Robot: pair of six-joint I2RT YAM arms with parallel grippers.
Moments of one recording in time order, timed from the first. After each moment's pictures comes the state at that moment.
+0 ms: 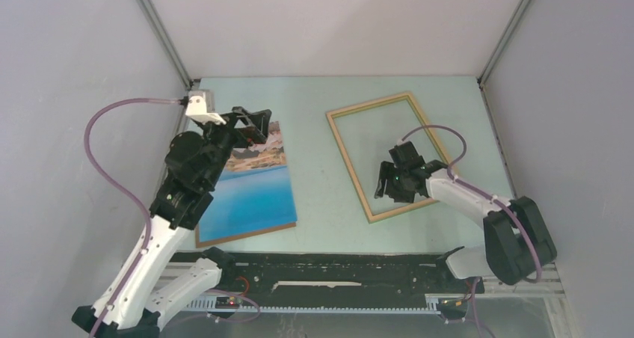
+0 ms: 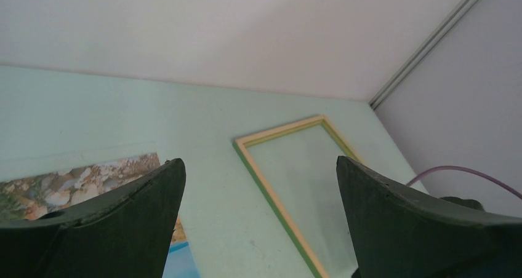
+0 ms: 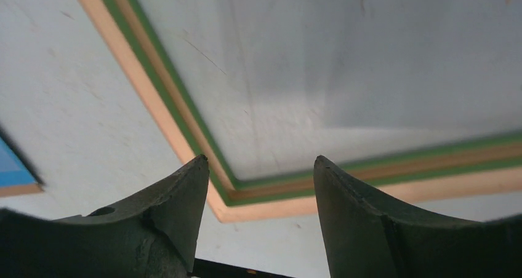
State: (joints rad) left arm -0.45 0.77 0.99 -0.15 -0.18 -0.37; right arm 0.47 1.41 0.81 -0.50 -0.02 0.63
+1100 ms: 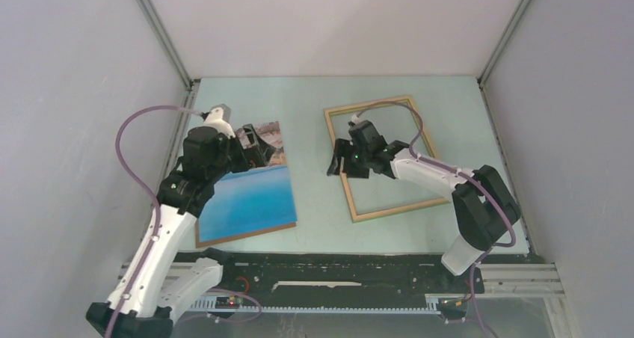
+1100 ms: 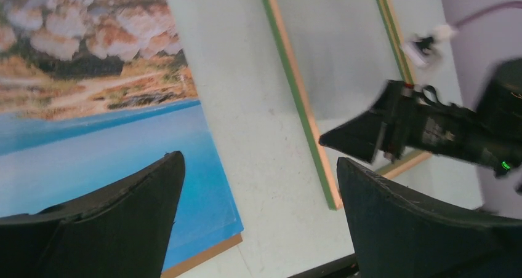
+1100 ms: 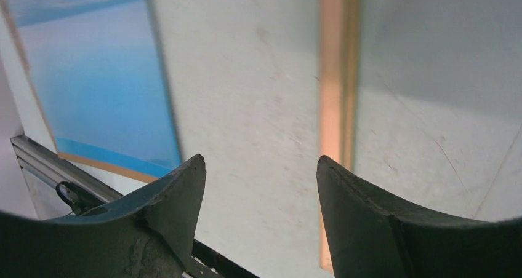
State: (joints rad) left arm -0.35 0.85 1.02 -0.62 0.05 -0.44; right arm 0.64 1.65 1.03 -0.29 -0.16 0.72
